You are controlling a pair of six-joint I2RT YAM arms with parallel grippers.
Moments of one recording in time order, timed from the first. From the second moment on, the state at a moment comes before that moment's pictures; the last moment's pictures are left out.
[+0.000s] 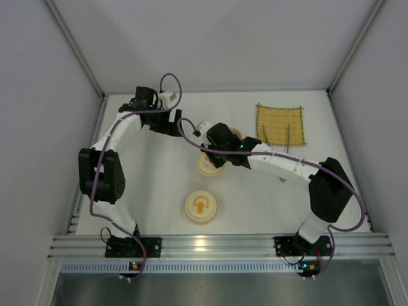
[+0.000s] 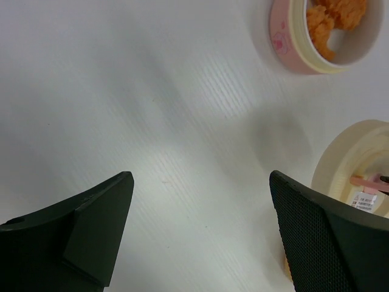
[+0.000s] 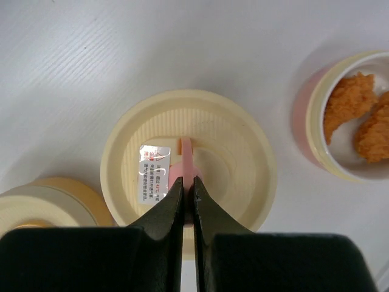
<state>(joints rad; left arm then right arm) -0.16 1.84 1.53 -0.67 0.48 0.11 0.87 1.68 1.28 -0.43 0.05 0.01</state>
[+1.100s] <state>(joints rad) -0.14 1.72 1.34 -0.63 0.70 0.08 0.39 1.94 1.77 -0.65 -0.44 -0.52</state>
